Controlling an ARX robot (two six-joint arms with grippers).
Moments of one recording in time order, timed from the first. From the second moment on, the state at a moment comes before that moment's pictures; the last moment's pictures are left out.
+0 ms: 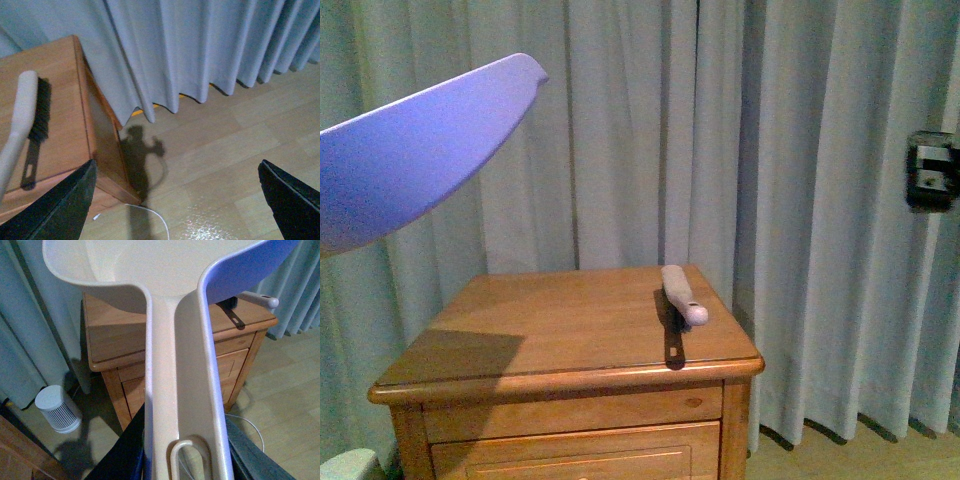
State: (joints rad) left arm 0.13 0.75 0.49 0.02 0.41 0.16; right arm -0.01 1.59 1.25 -0.09 0.18 0.24
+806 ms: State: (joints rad) left arm 0.13 0.75 0.49 0.02 0.41 0.16; right arm 0.26 2.40 2.26 -0.62 0.08 0.42
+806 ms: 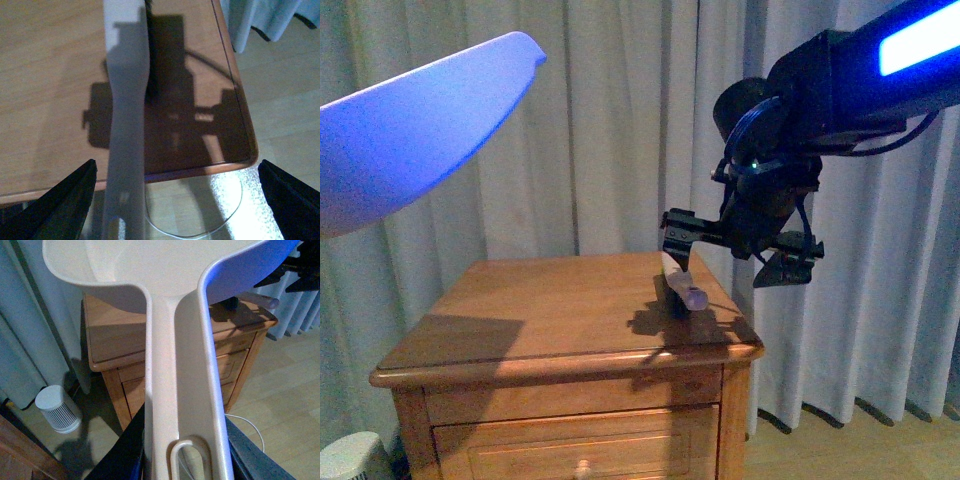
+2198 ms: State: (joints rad) left arm 0.13 0.75 0.49 0.02 0.41 0.16; right arm 0.32 2.54 2.42 -0.72 0.09 0.51
